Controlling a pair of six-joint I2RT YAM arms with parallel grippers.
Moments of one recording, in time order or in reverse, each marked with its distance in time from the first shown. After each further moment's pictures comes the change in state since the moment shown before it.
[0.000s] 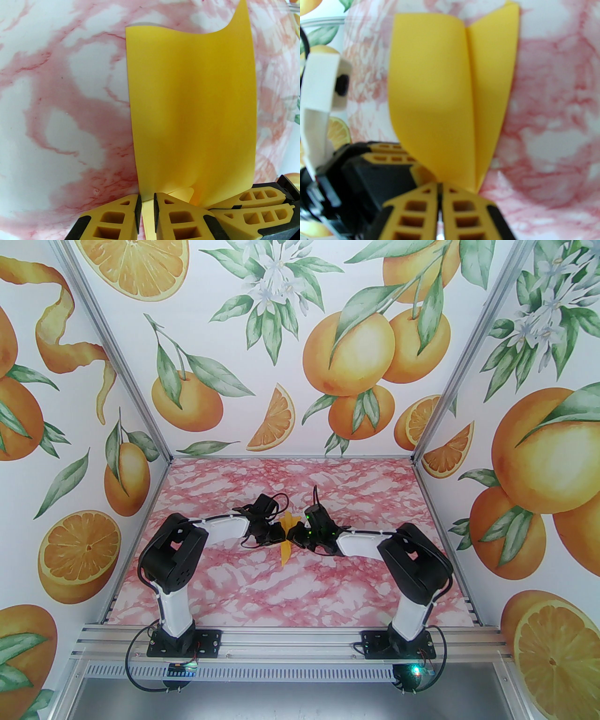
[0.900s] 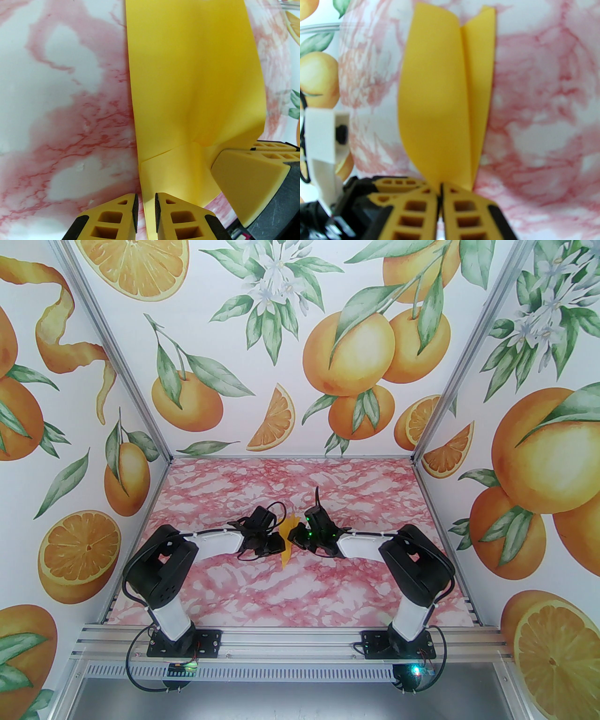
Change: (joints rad) left arm -0.058 -0.111 -0.180 0.134 0.012 -0.113; right arm 0.004 -0.004 -0.013 -0.003 0.027 0.018
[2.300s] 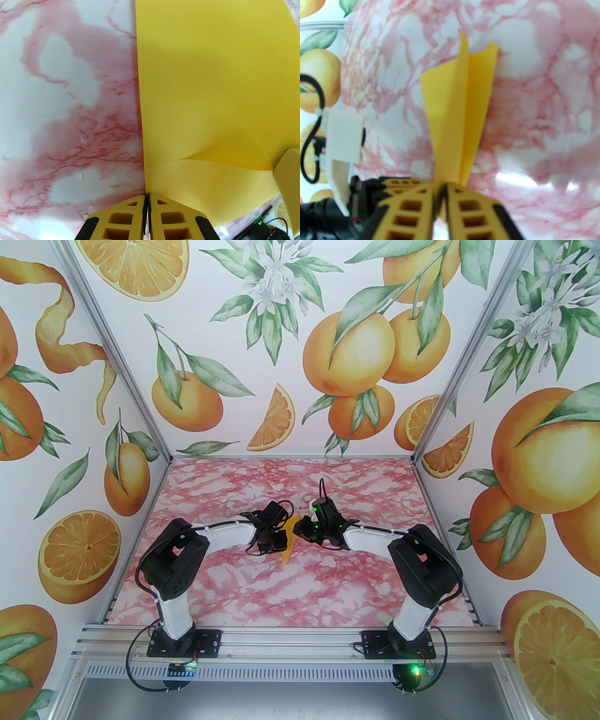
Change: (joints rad) left arm -0.051 0.101 0.193 -0.241 -0.131 0.027; right arm -0.076 -0.021 0.073 -0.111 -0.061 -0.132
